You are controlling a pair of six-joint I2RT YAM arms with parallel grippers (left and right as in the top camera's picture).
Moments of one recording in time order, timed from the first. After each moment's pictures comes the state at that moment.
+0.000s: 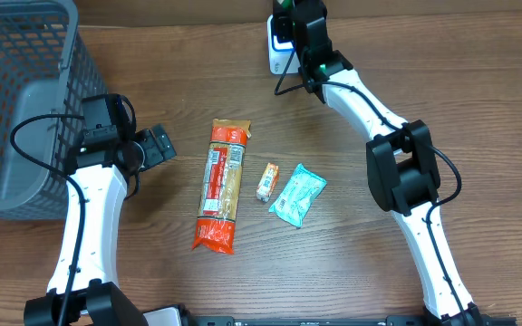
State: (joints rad) left arm 0.20 1.47 1.12 -0.75 -0.05 -0.27; right arm 0.43 2.63 2.27 0.15 0.22 0.15
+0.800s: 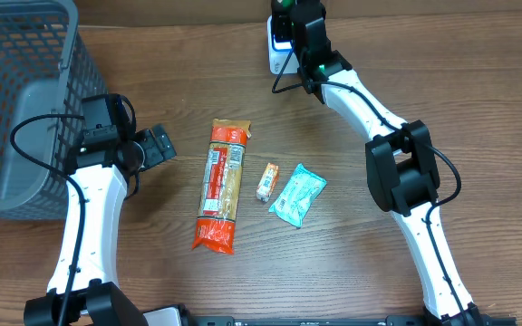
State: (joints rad) left arm 0.20 1.47 1.12 -0.75 -0.05 -0.27; right arm 0.43 2.63 2.27 0.12 0.21 0.26
